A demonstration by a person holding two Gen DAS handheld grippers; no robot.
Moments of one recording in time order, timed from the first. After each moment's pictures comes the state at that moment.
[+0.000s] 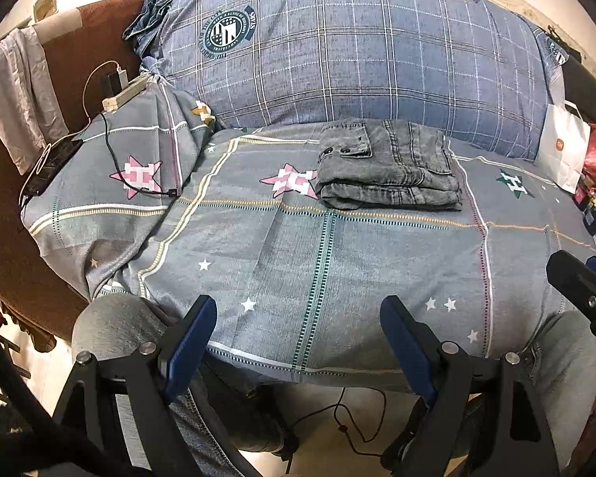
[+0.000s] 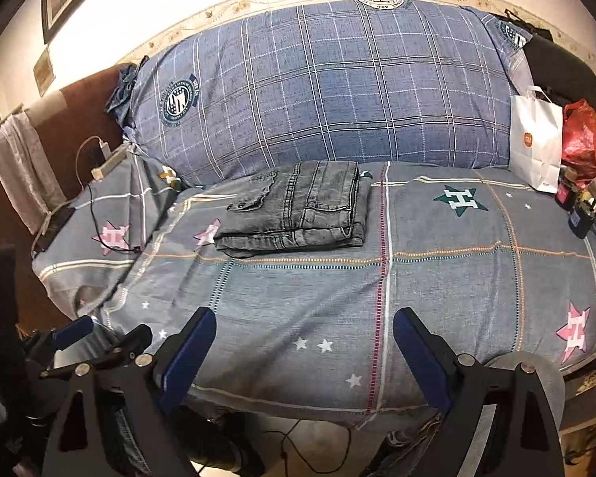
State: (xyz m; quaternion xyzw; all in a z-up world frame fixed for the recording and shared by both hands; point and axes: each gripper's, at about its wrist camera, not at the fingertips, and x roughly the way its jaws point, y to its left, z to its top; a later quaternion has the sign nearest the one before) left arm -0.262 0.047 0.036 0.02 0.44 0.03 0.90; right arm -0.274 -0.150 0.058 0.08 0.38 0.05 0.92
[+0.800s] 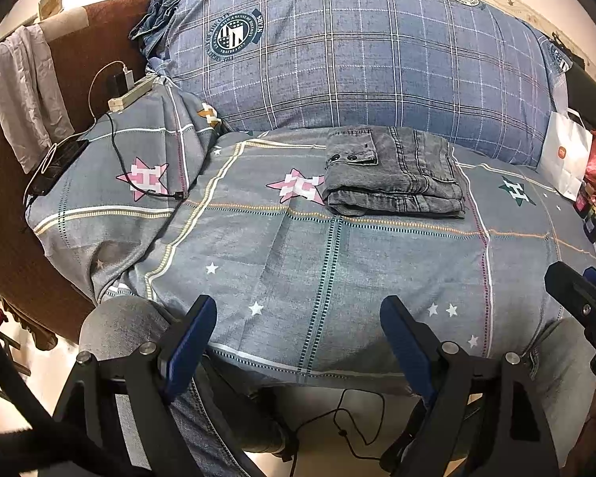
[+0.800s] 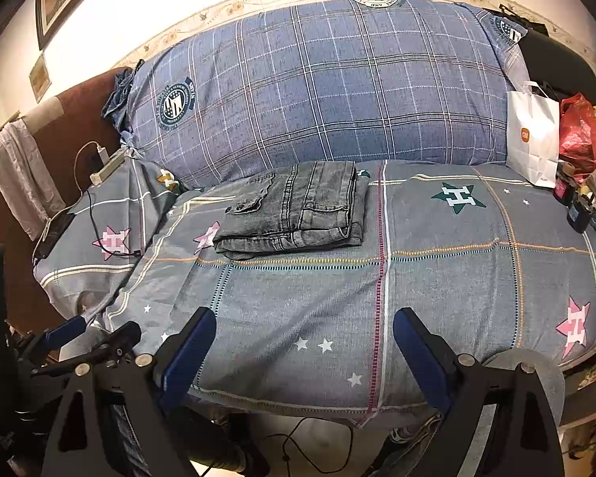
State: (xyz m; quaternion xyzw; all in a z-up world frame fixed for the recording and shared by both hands) left arm -0.261 0.054 0.041 0.01 0.44 0.04 0.90; right arm -0.274 -0.151 0.059 0.09 0.39 0.04 0.92
